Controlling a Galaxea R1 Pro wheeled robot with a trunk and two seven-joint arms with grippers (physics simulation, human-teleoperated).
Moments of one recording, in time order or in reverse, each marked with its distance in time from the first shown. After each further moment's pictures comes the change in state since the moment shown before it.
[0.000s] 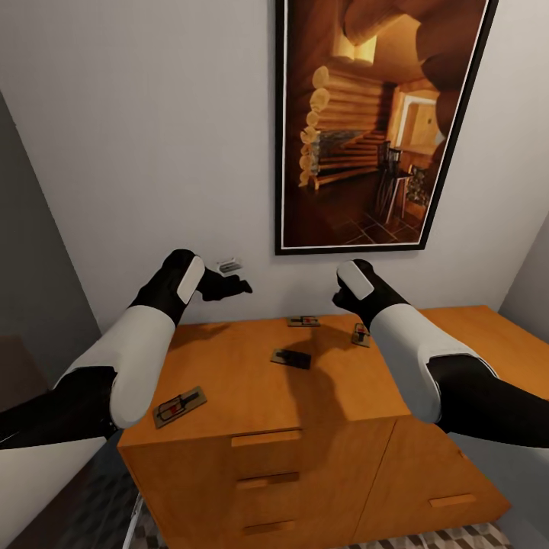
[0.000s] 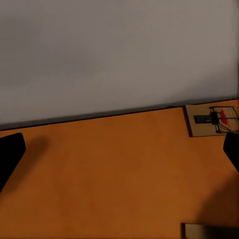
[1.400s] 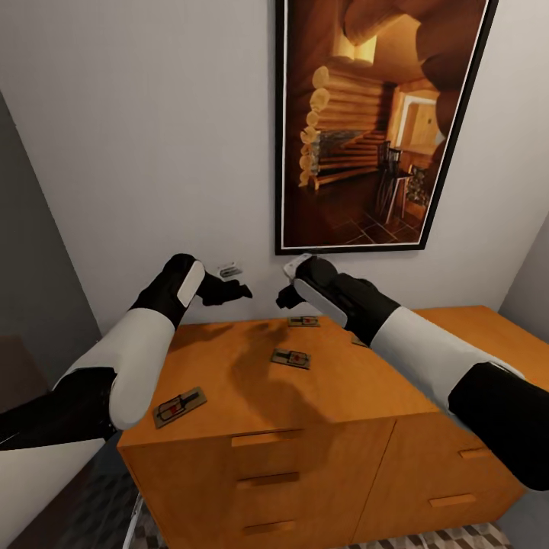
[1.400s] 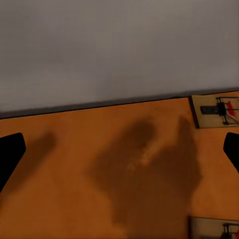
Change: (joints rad) left arm 0.007 0.005 -0.002 0.026 -0.002 -0.002 -0.010; right arm 0.004 -0.106 0.949 -0.482 0.004 0.371 0.657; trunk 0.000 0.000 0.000
